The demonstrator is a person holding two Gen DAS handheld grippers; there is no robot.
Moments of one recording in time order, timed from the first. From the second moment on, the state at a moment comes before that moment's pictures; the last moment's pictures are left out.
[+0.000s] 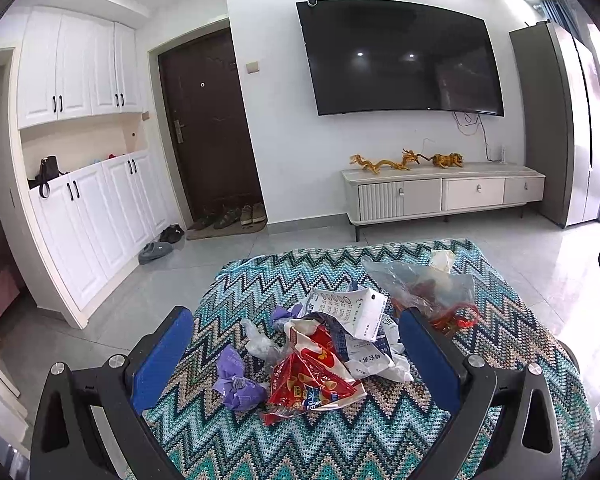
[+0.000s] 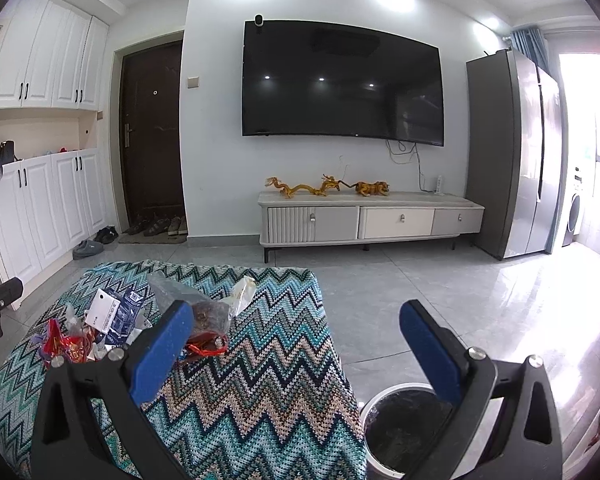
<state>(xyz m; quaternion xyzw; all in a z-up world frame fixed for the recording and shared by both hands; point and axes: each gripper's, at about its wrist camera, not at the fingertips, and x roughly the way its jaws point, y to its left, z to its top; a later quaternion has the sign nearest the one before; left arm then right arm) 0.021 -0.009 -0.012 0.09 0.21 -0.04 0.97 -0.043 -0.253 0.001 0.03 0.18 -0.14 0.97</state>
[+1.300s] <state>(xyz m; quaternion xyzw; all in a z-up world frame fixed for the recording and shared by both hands) 0.037 0.015 -0.022 0.07 0.24 -0.03 0.97 -0.036 -0.246 -0.004 0.03 0.20 -0.12 0.97</state>
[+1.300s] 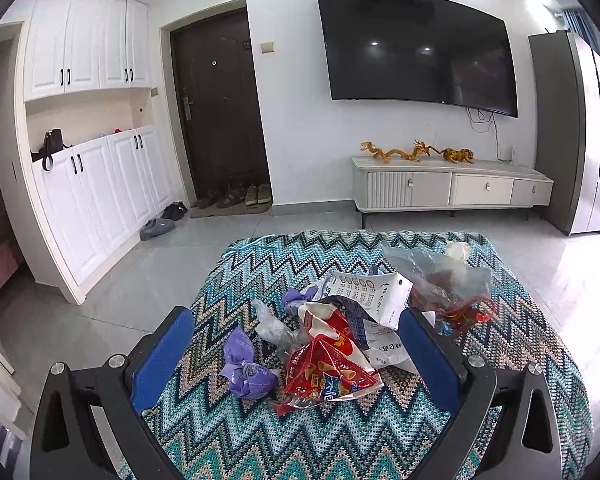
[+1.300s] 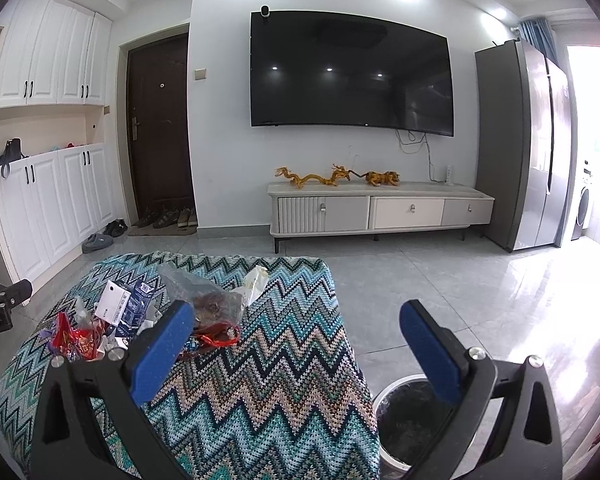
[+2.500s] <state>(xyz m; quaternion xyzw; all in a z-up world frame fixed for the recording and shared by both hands) 0.097 0.036 -0.085 0.06 0.37 -0.16 0.91 0.073 -0.192 -0.027 0.12 0.33 0.17 0.92</state>
